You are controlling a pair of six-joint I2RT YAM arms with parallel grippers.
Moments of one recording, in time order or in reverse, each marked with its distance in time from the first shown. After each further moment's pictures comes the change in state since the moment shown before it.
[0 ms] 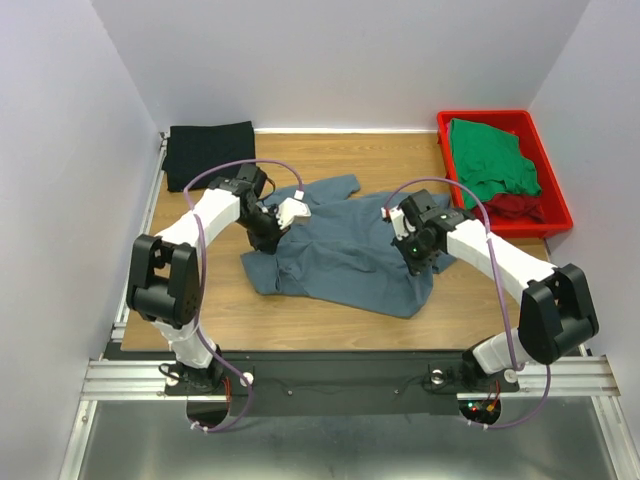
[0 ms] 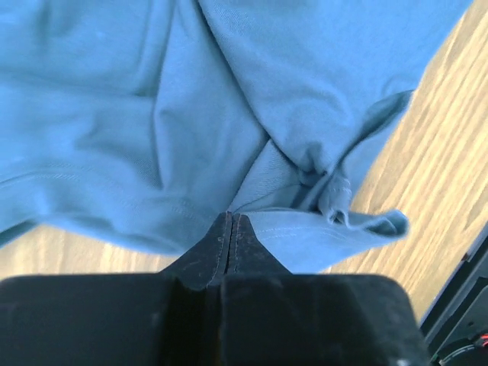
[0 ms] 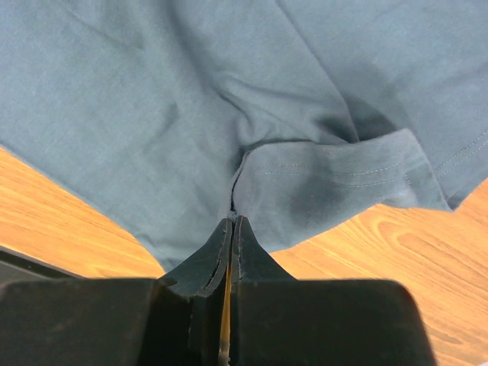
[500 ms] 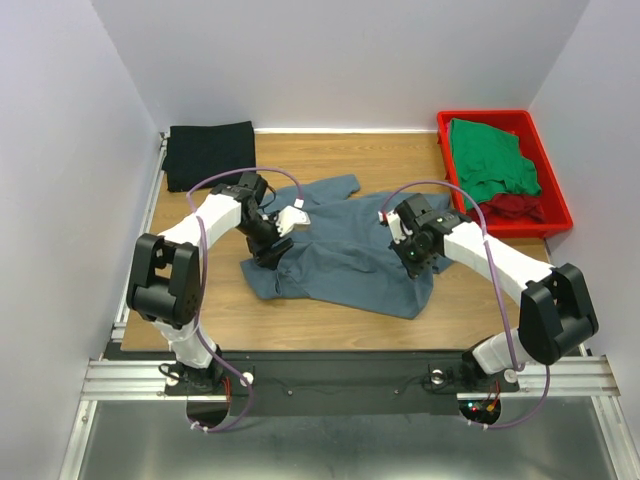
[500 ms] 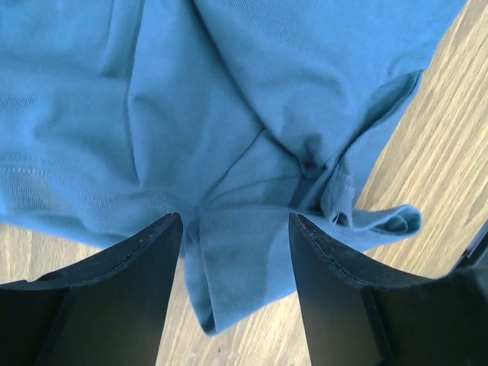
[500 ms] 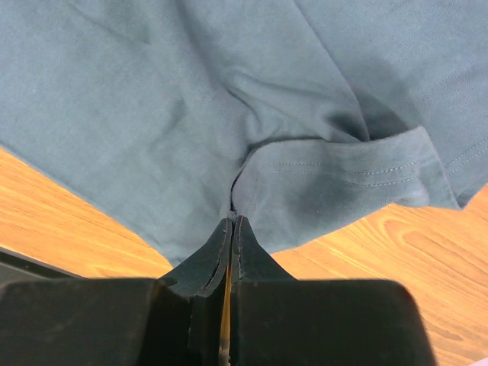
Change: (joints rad) left arm 0.000 -0.019 -0.062 0.019 -0.020 0.002; right arm 0.029 0.000 -0.013 0.003 -0.018 0.016
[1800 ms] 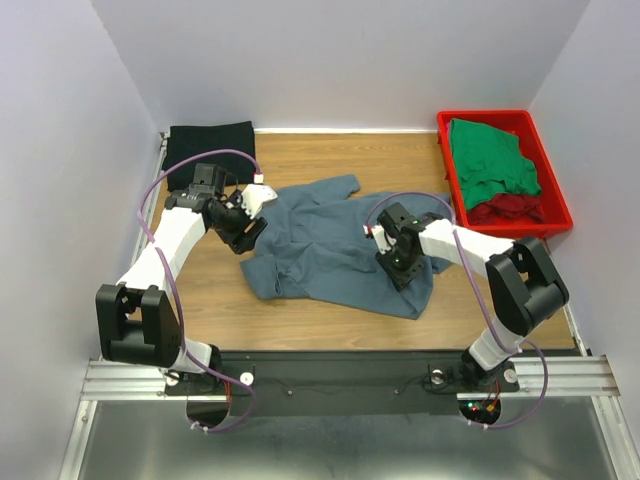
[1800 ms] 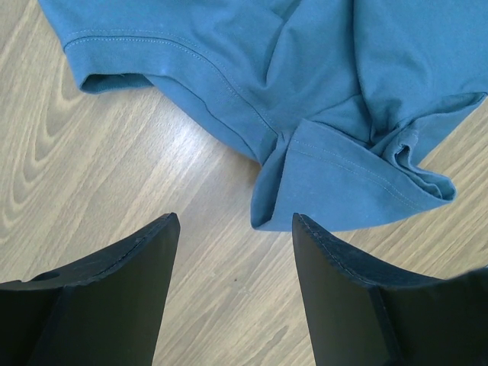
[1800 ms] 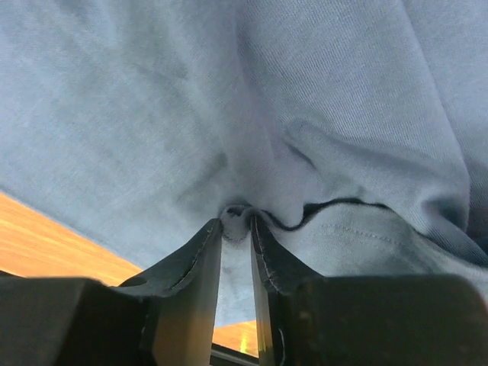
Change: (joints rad) left arm 0.162 -0.268 -0.052 0.069 -0.071 -0.165; right arm 0.051 0.208 0.000 0.067 -0.062 0.016
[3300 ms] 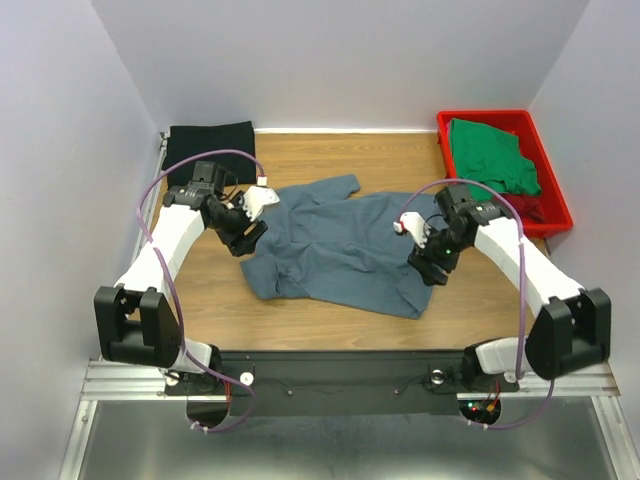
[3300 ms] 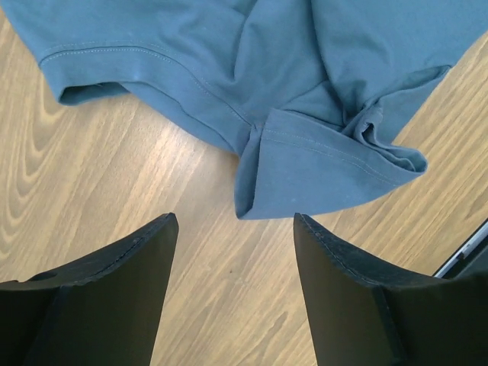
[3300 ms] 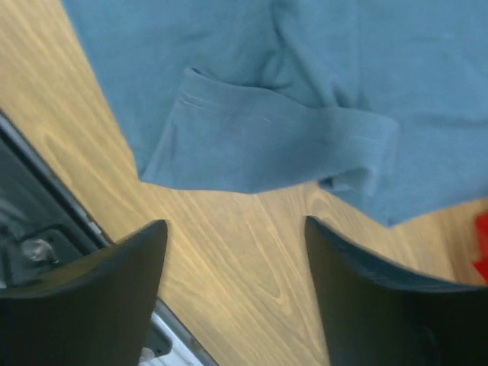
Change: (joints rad) left arm -0.001 -0.006 0.046 -0.105 0.047 0.085; right arm -0.290 -0.340 0.040 -0.286 -0.251 -0.715
